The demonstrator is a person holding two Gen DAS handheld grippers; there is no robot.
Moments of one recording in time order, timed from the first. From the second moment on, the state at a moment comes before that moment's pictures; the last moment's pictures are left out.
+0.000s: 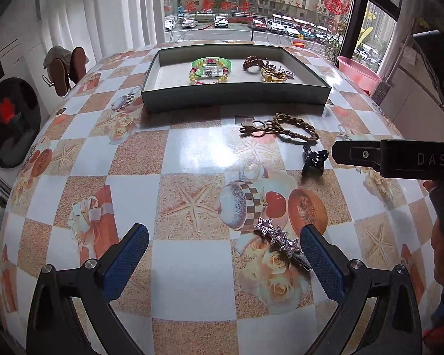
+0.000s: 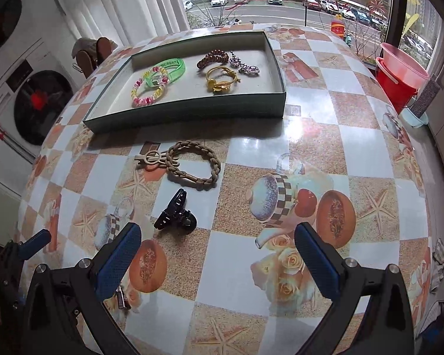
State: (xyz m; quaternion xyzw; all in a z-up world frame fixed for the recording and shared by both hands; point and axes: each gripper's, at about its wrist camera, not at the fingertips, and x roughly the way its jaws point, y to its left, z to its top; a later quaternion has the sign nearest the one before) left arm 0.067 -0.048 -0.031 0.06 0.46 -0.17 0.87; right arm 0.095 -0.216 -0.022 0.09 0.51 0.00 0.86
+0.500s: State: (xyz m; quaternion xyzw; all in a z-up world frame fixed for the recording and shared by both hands) left arm 0.062 -0.068 -0.048 0.07 0.47 -0.14 0.87; right arm 0.116 -0.193 -0.040 0.08 0.54 0.01 0.84
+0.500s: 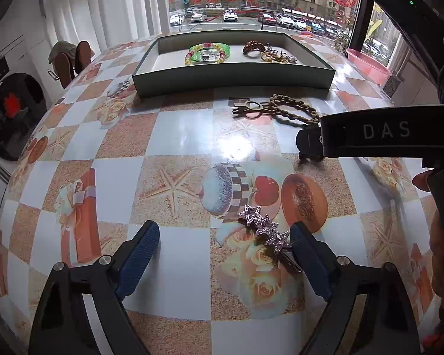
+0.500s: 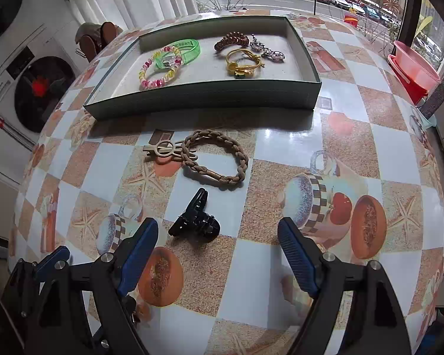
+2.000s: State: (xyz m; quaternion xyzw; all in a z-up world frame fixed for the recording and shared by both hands) left arm 0.081 -0.040 -0.010 0.03 0.45 -0.20 0.87; right arm 0.096 -0.210 -0.013 0.08 0.49 0.05 0.86
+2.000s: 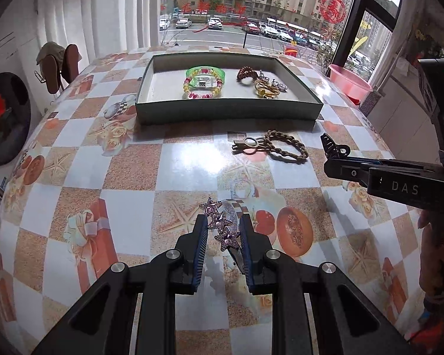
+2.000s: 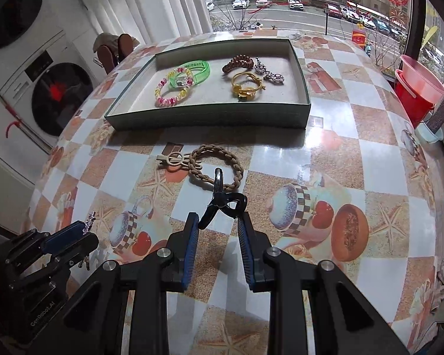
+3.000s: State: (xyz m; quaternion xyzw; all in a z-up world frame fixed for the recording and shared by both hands) left arm 0.227 -0.044 0.105 0.03 0.39 -0.18 0.90; right arm 0.205 -0.267 0.115 0.08 0.43 0.04 0.90
